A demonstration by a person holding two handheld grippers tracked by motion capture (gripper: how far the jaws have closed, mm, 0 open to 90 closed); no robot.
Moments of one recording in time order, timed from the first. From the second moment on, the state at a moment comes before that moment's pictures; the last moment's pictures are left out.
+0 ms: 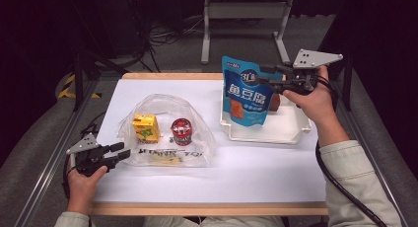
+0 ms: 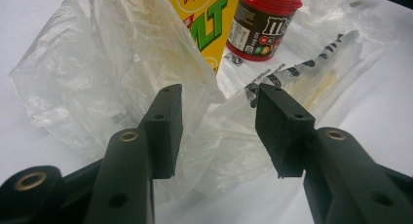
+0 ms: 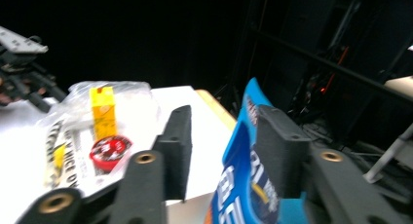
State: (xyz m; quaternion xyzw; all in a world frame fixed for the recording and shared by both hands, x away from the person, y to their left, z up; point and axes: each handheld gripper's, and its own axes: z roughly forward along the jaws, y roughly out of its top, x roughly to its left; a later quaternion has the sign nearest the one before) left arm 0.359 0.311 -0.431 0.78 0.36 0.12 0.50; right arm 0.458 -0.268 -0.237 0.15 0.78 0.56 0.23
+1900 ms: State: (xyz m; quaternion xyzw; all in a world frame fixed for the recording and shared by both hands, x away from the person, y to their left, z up) left arm 0.359 0.311 -0.431 0.78 0.36 0.12 0.50; right arm 0.466 -0.270 -0.371 0.20 0.88 0.39 0.15
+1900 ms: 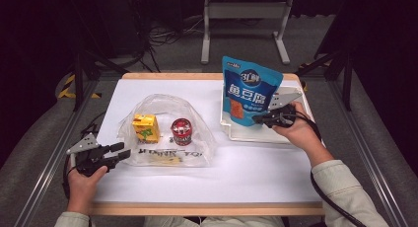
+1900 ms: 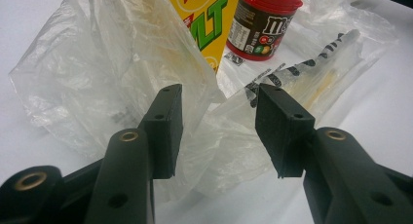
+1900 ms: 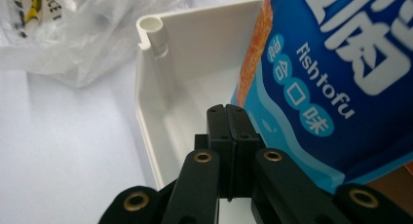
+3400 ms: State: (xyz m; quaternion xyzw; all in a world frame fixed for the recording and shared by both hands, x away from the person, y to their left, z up) left arm 0.359 0.311 -0.431 0.78 0.36 0.12 0.50; right arm 0.492 -0.274 -0.407 0.31 0.88 0.29 0.21
